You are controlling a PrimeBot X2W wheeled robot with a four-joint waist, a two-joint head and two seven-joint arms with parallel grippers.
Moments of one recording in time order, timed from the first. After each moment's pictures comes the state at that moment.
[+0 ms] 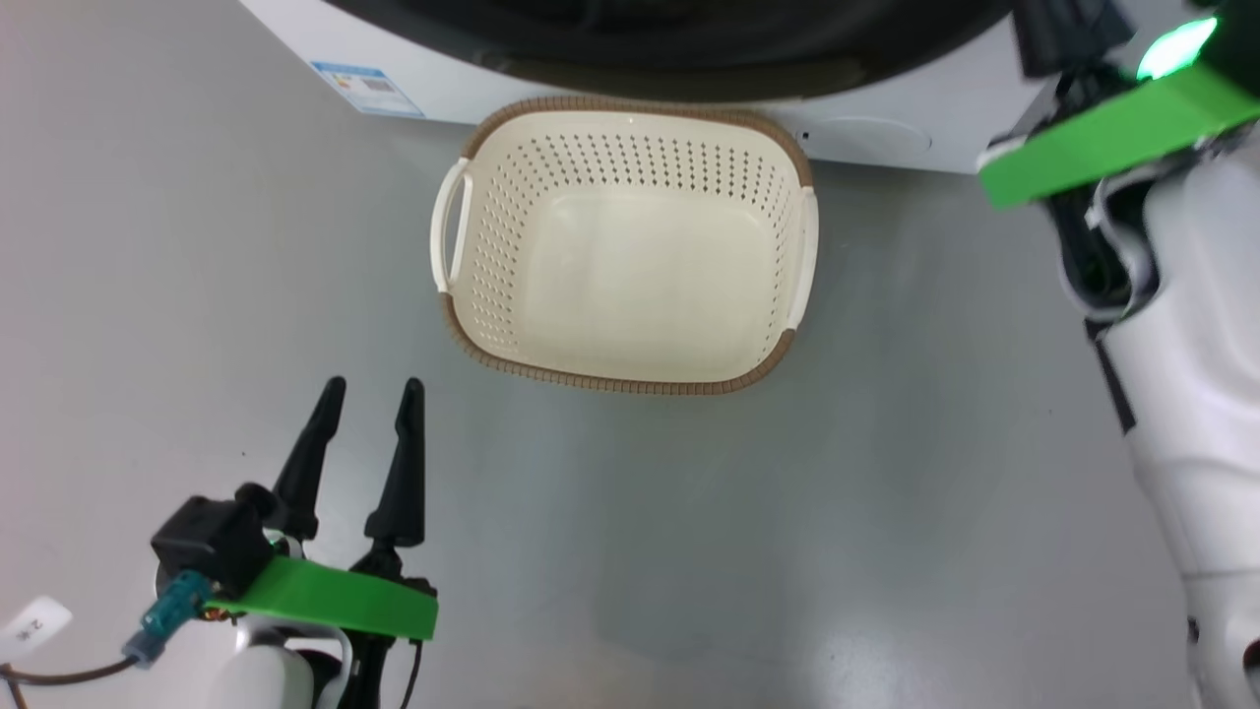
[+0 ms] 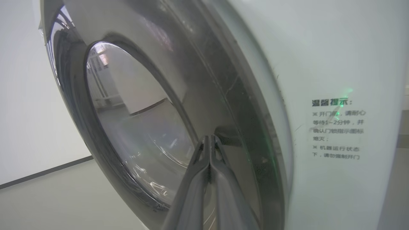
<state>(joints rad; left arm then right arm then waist) -0.21 0.03 -0.13 0.11 -0.36 -0.06 -0.26 -0.94 -0.26 0.23 0.44 0.46 0.13 -0.26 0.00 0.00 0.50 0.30</state>
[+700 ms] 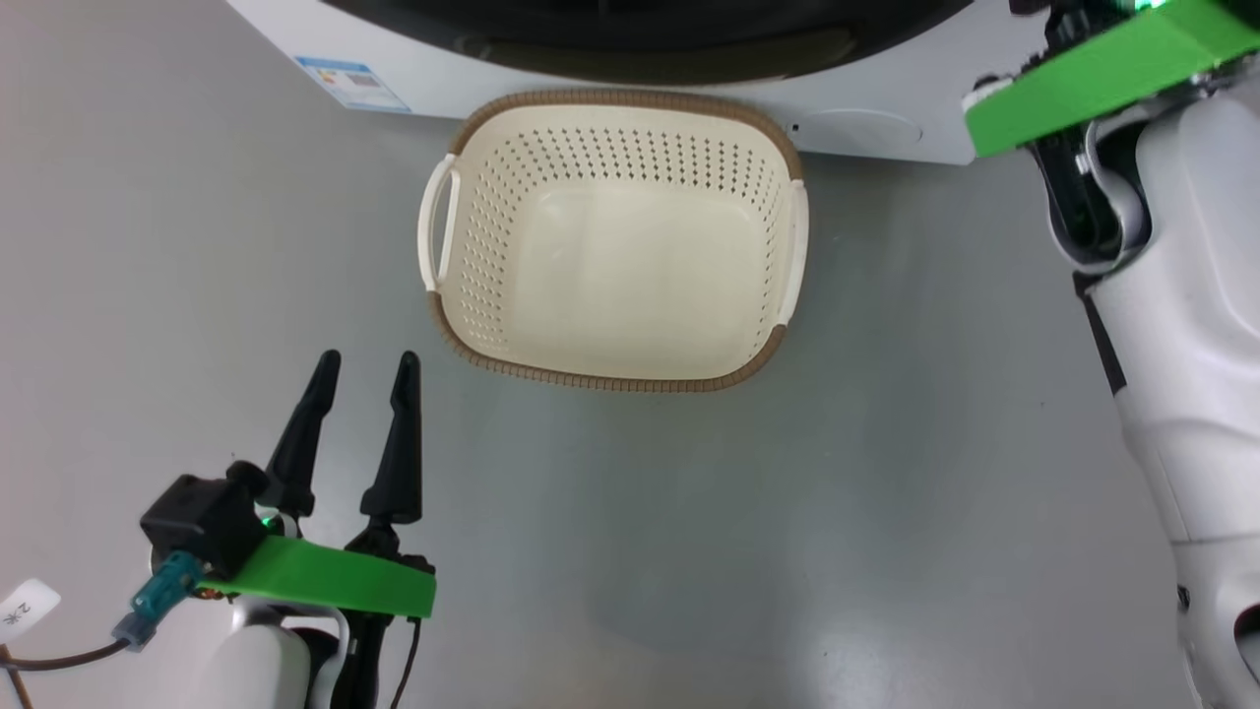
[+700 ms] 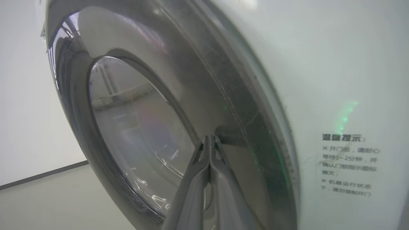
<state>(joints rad) -0.25 0.03 -0.14 0.11 -0.38 -0.07 -0.26 -1.05 -0.23 0.24 0.49 0.45 0.14 -0.26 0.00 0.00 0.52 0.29</state>
